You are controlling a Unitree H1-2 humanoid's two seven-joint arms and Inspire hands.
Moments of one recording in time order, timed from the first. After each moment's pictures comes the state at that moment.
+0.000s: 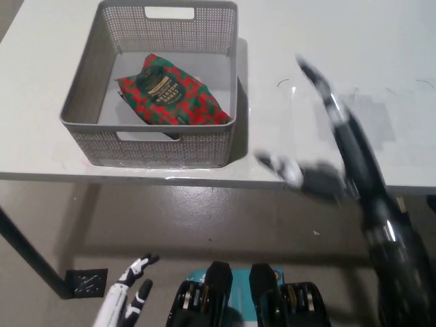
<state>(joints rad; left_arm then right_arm) 0.17 0.11 -0.08 -0.05 0.26 -0.21 -0.02 -0.23 -0.10 0.19 -0.38 -0.36 0.16 0.05</state>
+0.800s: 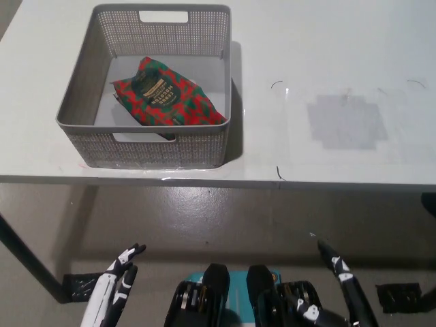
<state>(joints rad) 0.14 0.11 -0.04 0.00 0.21 -0.20 -0.02 0.11 -0.05 0.14 0.09 -0.24 -0.19 0.01</state>
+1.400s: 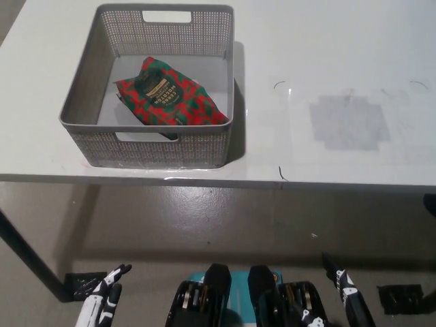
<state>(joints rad) 0.21 0.11 -0.01 0.00 0.18 -0.20 -0.02 0.14 -0.05 0.14 0.20 -0.16 -0.39 -0.02</state>
